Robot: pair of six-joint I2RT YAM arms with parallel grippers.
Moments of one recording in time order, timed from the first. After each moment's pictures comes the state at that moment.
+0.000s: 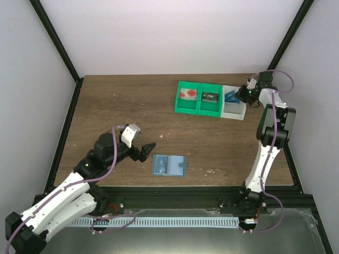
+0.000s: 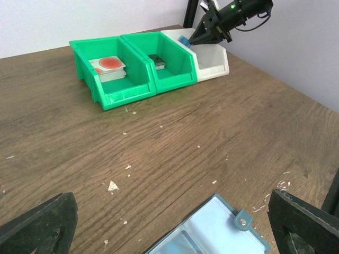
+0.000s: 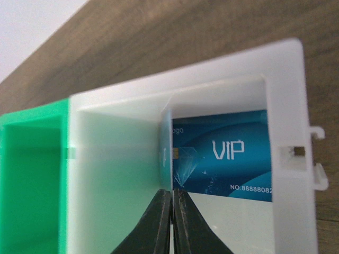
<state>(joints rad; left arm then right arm) -0.66 0.70 0.52 -0.15 0.18 -0.13 -0.24 2.20 1.74 -0.51 -0.55 0.25</state>
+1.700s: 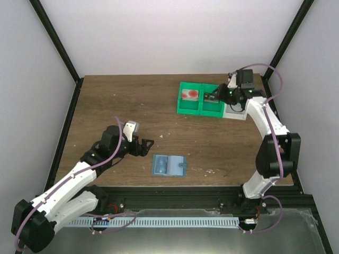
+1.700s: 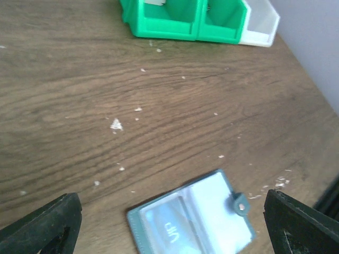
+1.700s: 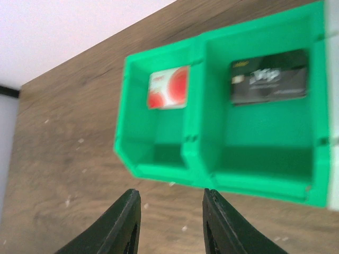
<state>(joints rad) -0.56 0.88 0.57 -0.26 0.23 -0.37 0.07 1.65 1.41 -0.51 -0.38 0.45</state>
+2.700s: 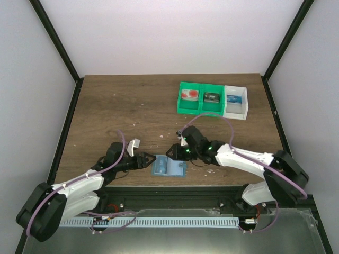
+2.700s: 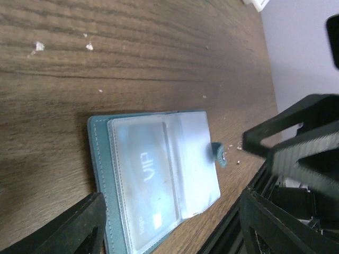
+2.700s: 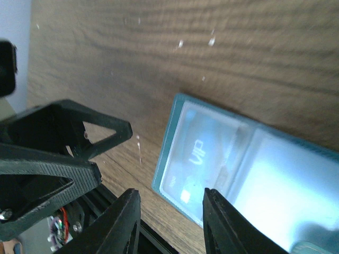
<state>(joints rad) -0.54 1.02 0.17 0.28 0.52 -0.81 0.86 1.37 0.73 -0.14 -0.29 0.83</state>
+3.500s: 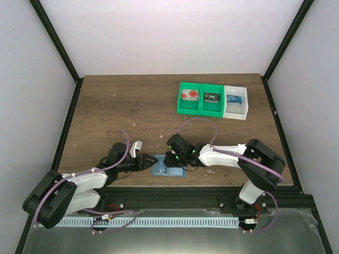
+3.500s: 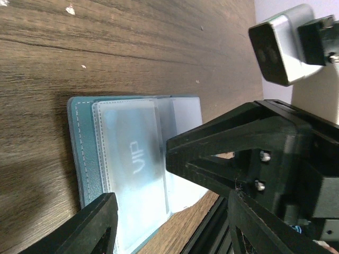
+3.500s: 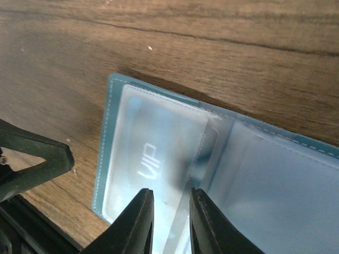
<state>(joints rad) -0.54 1.18 0.14 0.47 0.62 -0.89 0.98 1.63 0.81 -0.16 -0.15 0.86</state>
